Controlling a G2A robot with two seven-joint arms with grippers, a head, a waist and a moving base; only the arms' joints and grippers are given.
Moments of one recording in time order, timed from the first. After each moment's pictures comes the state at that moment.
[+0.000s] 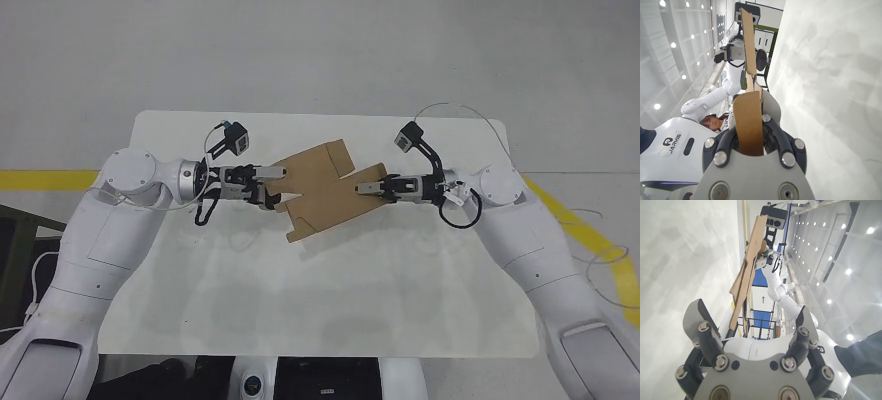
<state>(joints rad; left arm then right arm) 0.77 -0.97 -1.10 -1.32 -0.55 -0.01 -1.30 -0.65 -1.11 0.89 -1.05 0.59 -0.39 1.26</state>
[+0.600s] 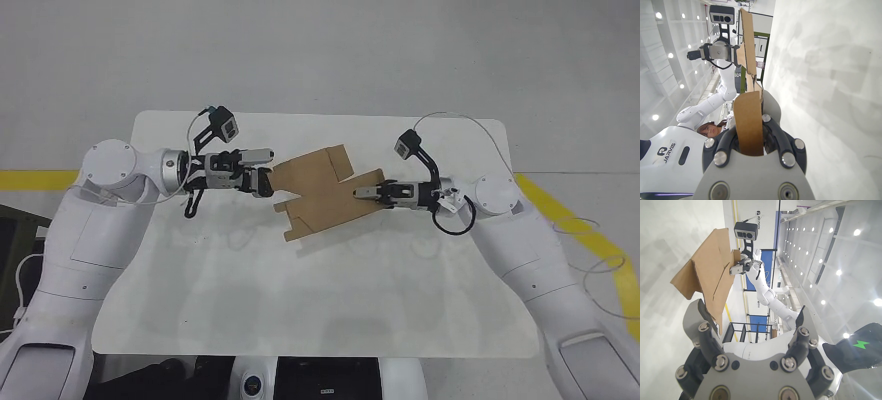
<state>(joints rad) 0.78 -0.95 -1.17 -1.39 -0.60 0.02 -1.28 -0.70 -1.11 0.92 -1.10 0.54 -0.36 1.20</state>
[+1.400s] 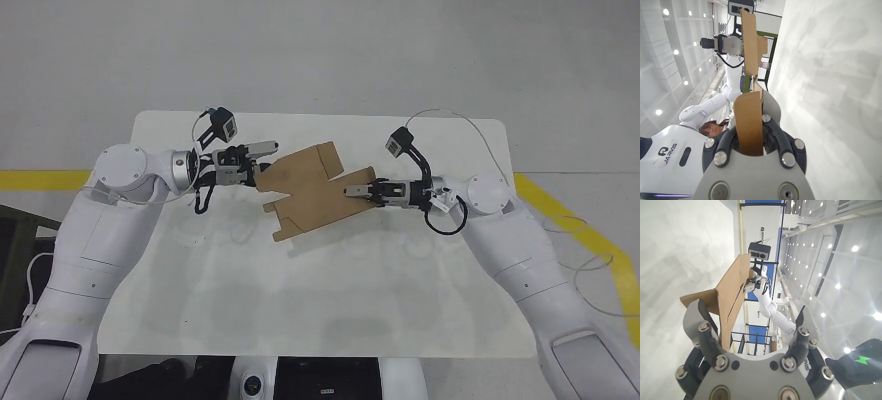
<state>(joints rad) 0.78 -0.97 -1.14 -1.33 -0.58 0.02 -1.18 -0.70 -1.14 0.91 -1.11 0.55 -0.37 1.18</state>
